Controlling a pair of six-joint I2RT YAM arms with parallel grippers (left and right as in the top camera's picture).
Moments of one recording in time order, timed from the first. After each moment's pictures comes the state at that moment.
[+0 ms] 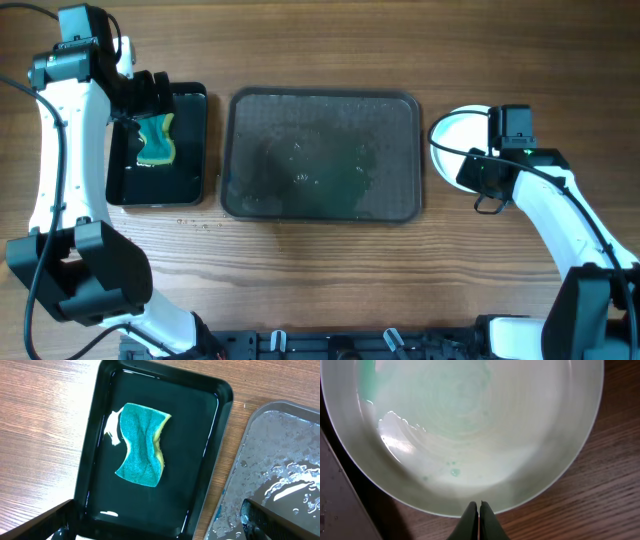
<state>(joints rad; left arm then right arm) 0.19 1.81 1.70 -1.12 -0.04 -0.05 -0.01 1.51 0.88 -0.65 0.09 0.42</state>
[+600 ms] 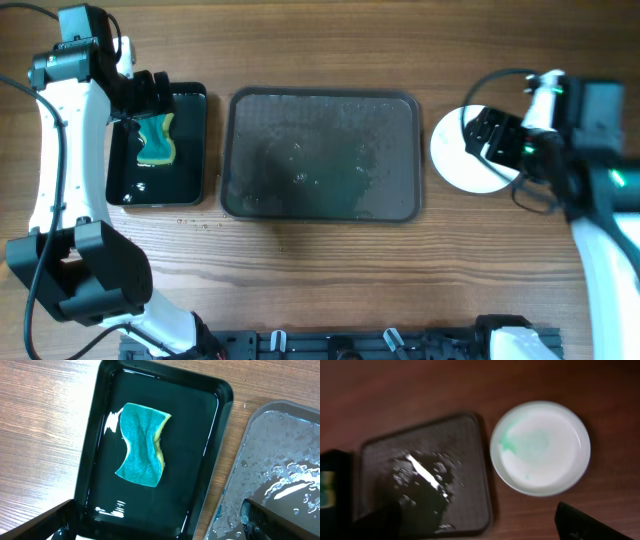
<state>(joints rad) 0.19 1.81 1.70 -1.12 -0.04 -0.05 -0.01 1.14 1.32 -1.03 -0.14 0.34</state>
